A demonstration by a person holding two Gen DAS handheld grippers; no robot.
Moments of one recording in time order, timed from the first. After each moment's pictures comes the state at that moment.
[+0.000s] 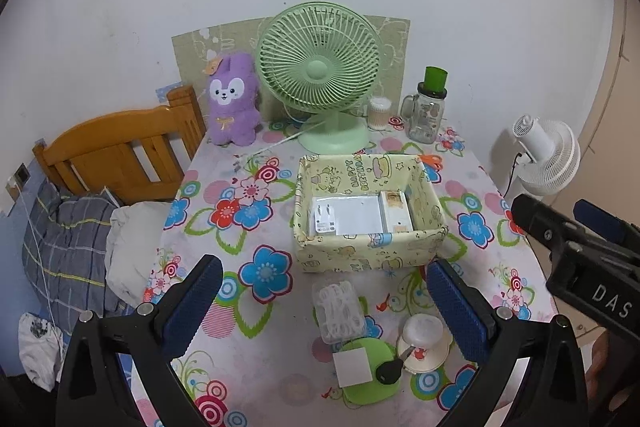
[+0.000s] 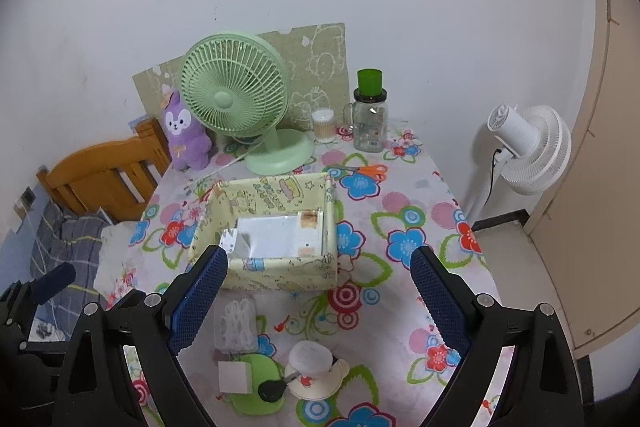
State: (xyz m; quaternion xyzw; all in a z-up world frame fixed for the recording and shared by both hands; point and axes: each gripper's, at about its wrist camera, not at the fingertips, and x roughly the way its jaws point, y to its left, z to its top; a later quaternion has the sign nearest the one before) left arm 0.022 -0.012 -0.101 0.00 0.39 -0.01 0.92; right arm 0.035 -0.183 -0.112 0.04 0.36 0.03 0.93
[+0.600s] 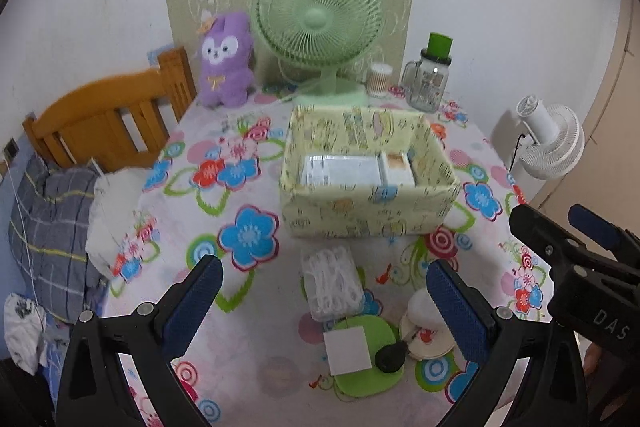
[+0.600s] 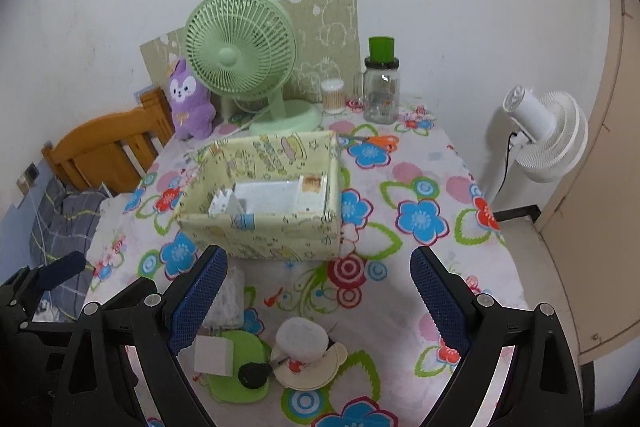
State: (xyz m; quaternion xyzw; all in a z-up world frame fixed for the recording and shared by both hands) left arm 0.023 -0.010 -0.163 -0.02 0.42 -0.01 0.91; right arm 0.031 -0.185 -0.175 0.03 0.37 0.06 0.93
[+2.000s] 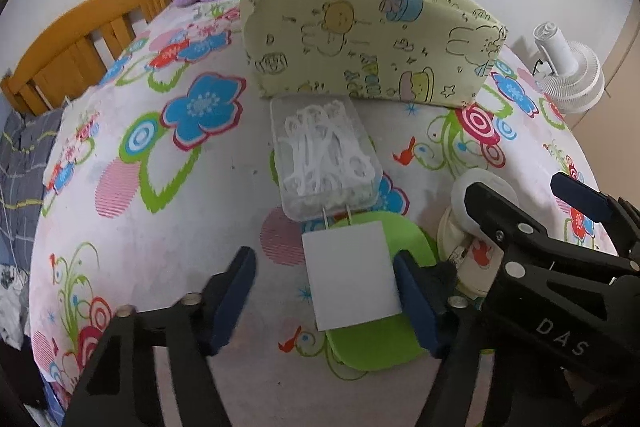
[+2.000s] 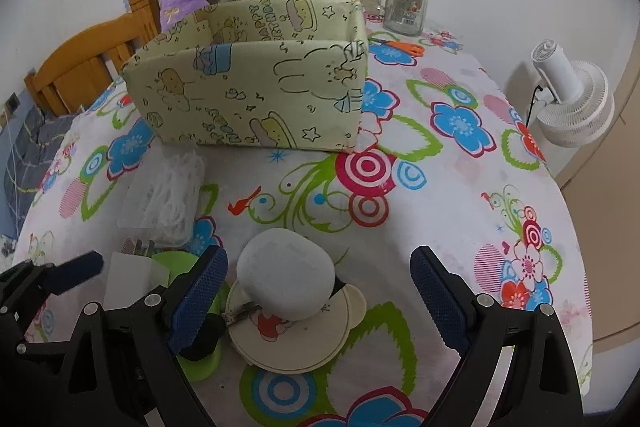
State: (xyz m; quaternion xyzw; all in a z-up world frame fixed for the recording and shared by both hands) left arm 0.018 -0.023 -0.290 -0.02 0.52 -0.02 0.85; right arm 0.042 -0.156 -0.301 -0.03 0.45 0.06 0.89
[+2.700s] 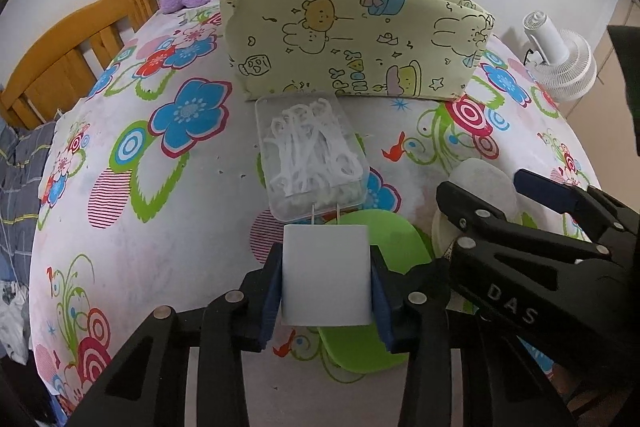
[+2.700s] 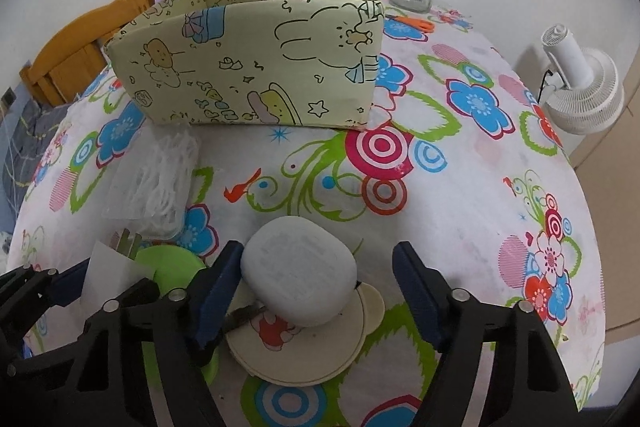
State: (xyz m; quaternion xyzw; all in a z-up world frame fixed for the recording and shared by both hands) left arm 0.019 -0.029 -0.291 0.00 0.52 -0.04 0.85; right arm 0.056 -0.150 -0.320 -0.02 0.48 0.06 0.87
